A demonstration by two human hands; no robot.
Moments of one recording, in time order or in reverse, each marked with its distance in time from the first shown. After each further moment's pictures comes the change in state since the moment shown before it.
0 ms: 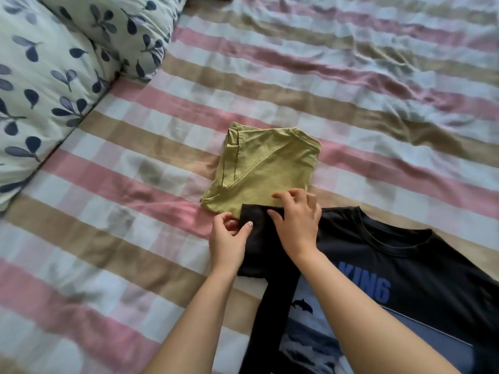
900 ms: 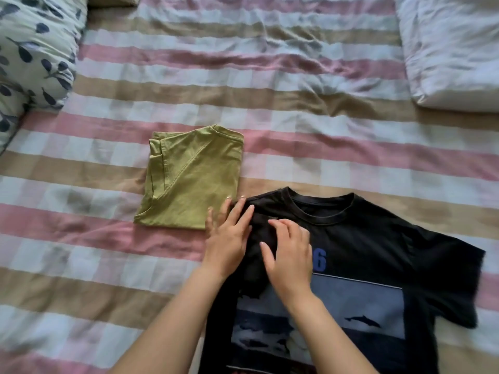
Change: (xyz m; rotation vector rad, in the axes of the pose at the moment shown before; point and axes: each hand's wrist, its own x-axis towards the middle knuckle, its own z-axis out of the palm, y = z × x) left_hand -0.024 0.002 0.084 0.969 -0.350 0.825; right_hand -0.089 0.077 -0.042 0.097 0.101 0.206
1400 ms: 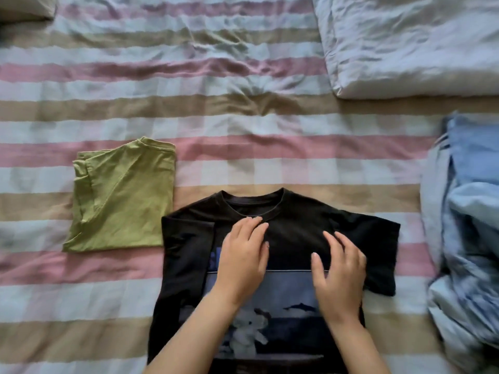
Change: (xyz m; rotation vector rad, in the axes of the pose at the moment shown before) left_hand -0.010 0.142 0.009 -0.242 0.007 0.242; right_hand -0.040 0.130 -0.102 -0.055 0.322 0.277
